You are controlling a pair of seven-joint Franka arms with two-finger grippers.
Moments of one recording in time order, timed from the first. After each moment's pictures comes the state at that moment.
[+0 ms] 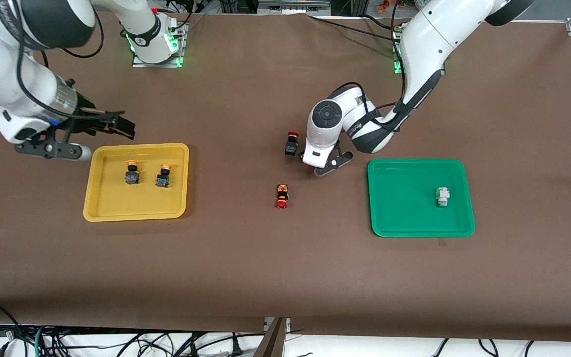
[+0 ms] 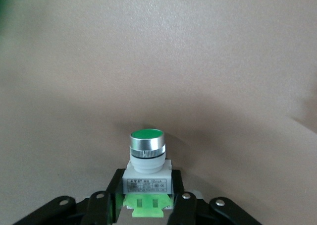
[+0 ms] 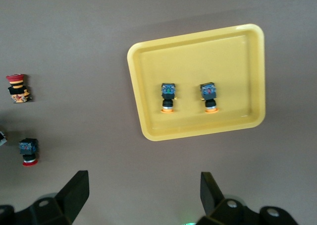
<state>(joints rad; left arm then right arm) -0.16 0.70 -0.60 -1.85 0.41 2.33 -1.47 0.72 0.13 -0.57 -1.56 0.13 1.55 0.26</state>
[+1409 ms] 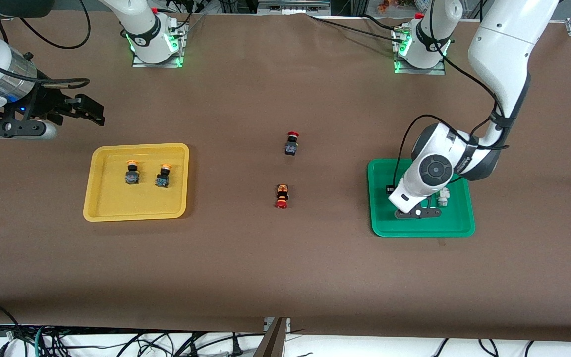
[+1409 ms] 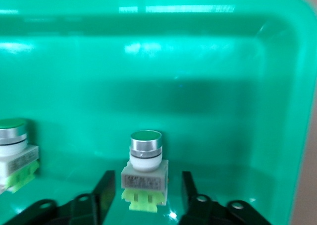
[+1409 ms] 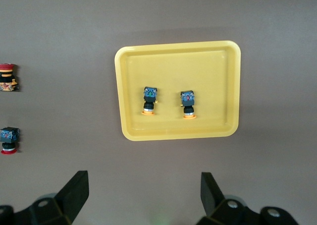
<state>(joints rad) 0.00 0.57 -0.27 -1.83 0.28 2.22 -0.50 0.17 0.05 -0.03 -1.59 0.02 1.56 0.16</state>
